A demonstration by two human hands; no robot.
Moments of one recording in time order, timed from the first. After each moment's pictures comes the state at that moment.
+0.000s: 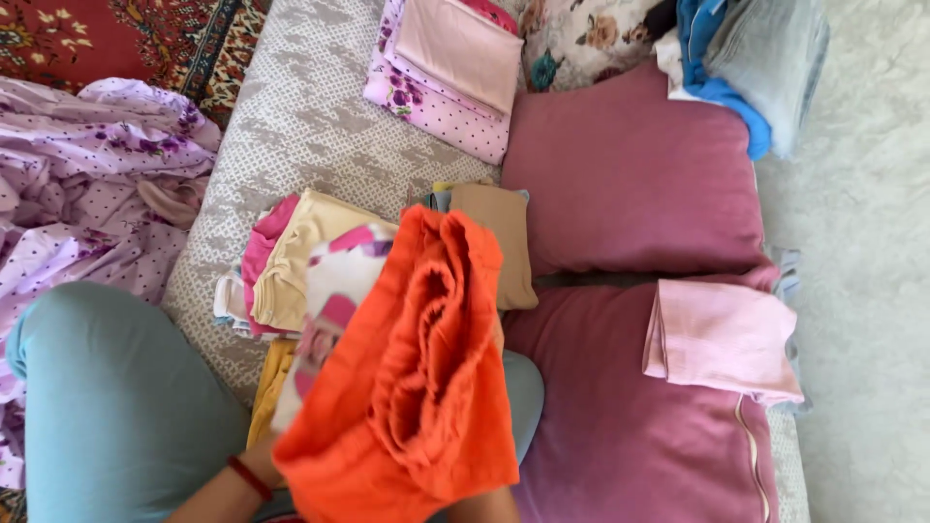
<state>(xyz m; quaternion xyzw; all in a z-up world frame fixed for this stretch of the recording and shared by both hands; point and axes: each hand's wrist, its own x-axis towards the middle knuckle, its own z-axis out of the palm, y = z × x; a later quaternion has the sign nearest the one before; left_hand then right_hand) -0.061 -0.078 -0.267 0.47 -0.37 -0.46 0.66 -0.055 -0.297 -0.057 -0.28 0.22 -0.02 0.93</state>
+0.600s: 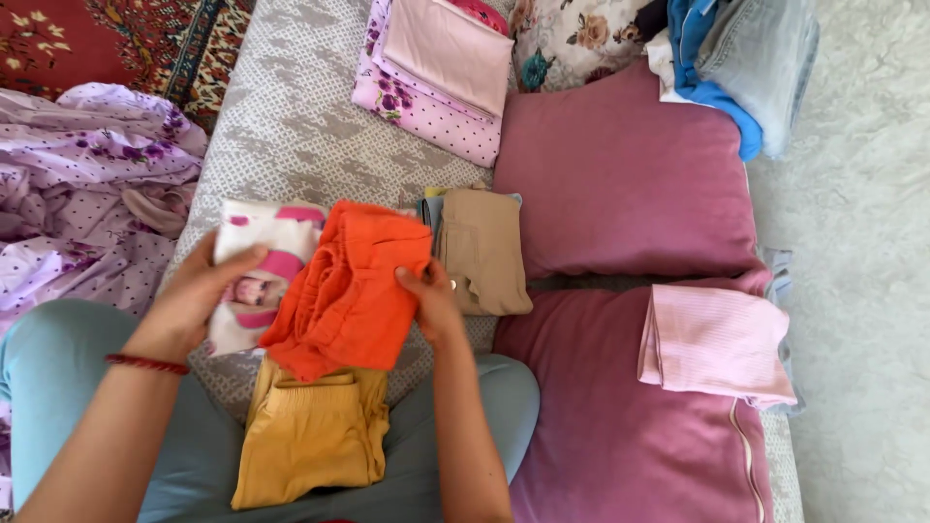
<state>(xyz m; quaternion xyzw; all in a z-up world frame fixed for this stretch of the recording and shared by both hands) 0.154 -0.021 -0.172 0.52 -0.01 -0.29 0.80 0.043 -0.325 -0.143 -0.58 0.25 -0.06 0.77</state>
